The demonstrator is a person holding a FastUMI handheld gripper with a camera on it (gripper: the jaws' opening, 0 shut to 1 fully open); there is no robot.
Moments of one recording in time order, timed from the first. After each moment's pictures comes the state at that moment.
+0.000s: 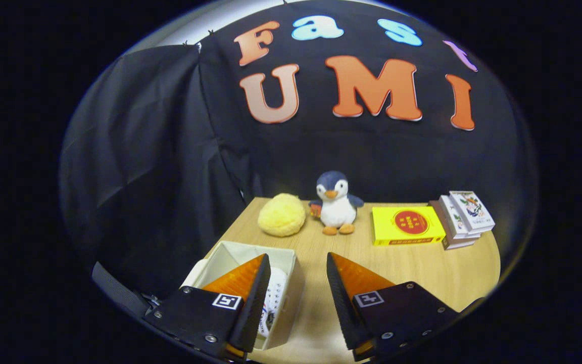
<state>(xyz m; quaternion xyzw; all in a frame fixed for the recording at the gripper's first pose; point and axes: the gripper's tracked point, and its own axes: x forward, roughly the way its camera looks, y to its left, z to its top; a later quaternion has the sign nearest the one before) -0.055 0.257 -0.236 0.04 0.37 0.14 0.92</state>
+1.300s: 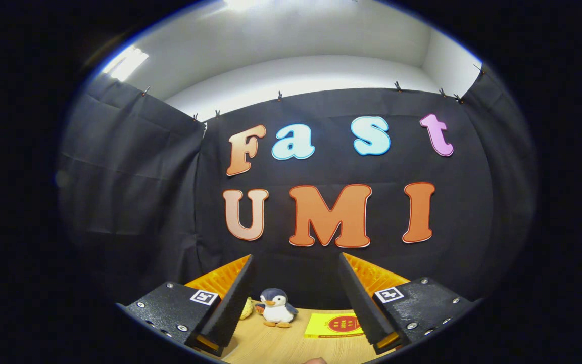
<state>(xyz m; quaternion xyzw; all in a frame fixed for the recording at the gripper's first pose) 0.021 0.112 -0.067 0.01 0.06 0.10 0.99</state>
